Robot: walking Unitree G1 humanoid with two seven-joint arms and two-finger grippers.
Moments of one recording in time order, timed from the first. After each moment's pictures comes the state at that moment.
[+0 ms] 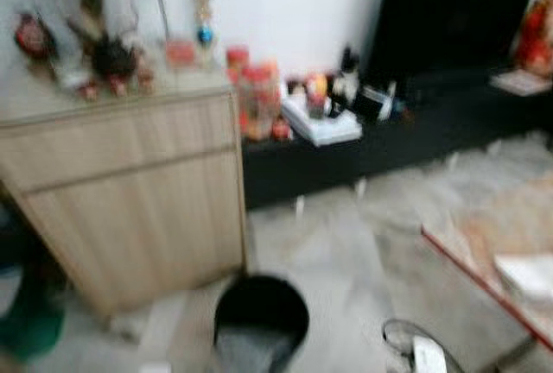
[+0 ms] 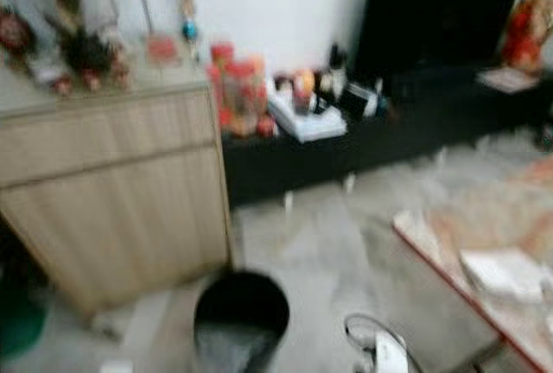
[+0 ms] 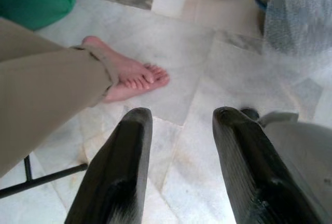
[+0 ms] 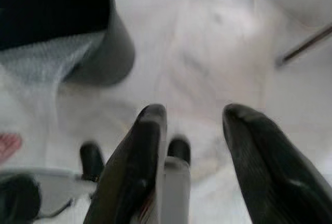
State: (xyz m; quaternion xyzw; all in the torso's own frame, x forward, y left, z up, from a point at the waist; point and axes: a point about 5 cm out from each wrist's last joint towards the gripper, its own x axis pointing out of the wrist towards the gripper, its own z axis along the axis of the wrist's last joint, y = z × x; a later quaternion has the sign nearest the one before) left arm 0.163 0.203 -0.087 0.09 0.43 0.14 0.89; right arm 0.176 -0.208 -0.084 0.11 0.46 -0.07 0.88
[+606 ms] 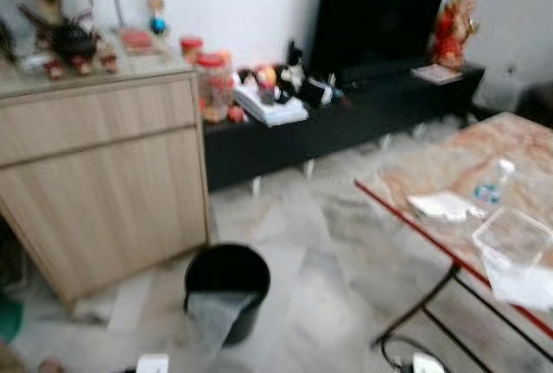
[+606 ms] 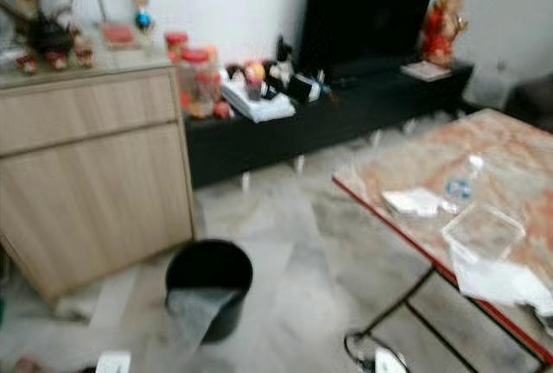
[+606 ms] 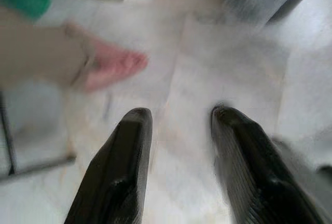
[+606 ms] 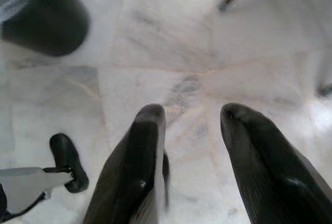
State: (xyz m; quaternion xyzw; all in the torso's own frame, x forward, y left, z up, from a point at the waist) left arm 0.176 0.196 -0.082 0.09 0.41 0.13 0.90; right arm 0.177 -0.216 -0.082 0.11 0.46 -0.08 0.88
